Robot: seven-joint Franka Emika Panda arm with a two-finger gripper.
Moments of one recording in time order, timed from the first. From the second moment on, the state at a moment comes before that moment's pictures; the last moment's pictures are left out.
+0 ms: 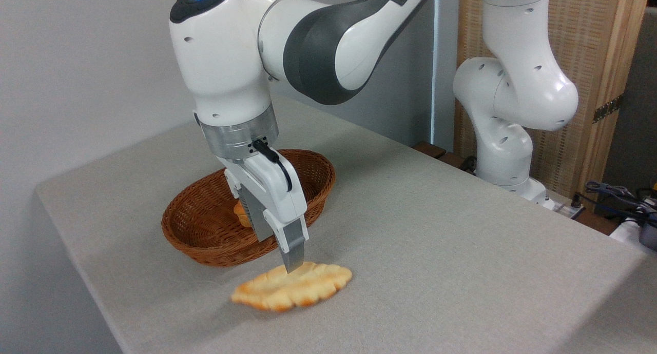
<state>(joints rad) -0.02 0.11 0.03 -1.79 -0.06 1.84 0.89</state>
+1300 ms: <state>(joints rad) 0.05 0.02 -0.14 -1.58 -0.08 1.65 0.64</state>
